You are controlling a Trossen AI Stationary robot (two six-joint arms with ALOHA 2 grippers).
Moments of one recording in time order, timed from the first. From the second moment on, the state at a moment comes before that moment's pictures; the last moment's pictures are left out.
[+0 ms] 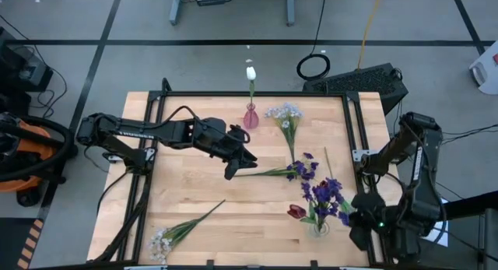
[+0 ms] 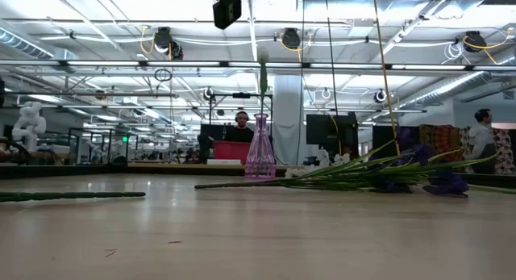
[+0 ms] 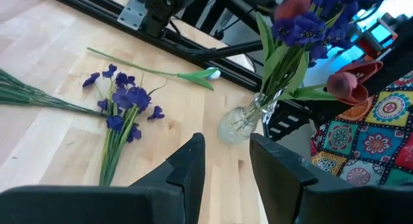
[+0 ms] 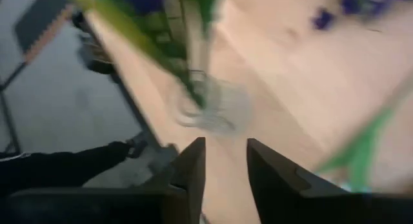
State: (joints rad) left arm -0.03 1.46 1.23 -0.19 0.22 -0.48; right arm 1.24 1.36 1.27 -1.26 0.50 1.94
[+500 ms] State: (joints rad) left arm -0.03 1.46 1.23 -0.44 0.10 -0.46; right arm 1.12 1.30 1.27 -1.48 0.27 2.06
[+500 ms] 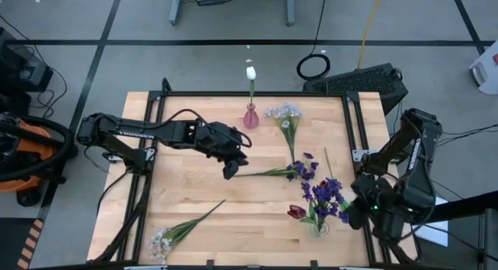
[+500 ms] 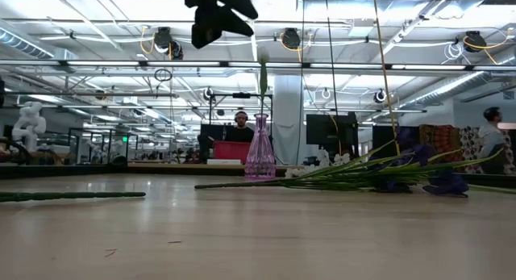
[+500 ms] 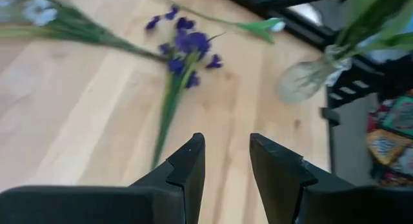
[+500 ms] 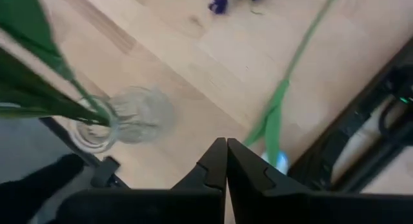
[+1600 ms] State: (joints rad) left arm -0.14 1.47 1.23 -0.61 -0.03 -0.44; right arm 0.75 0.96 1.03 -1.48 0.35 1.95
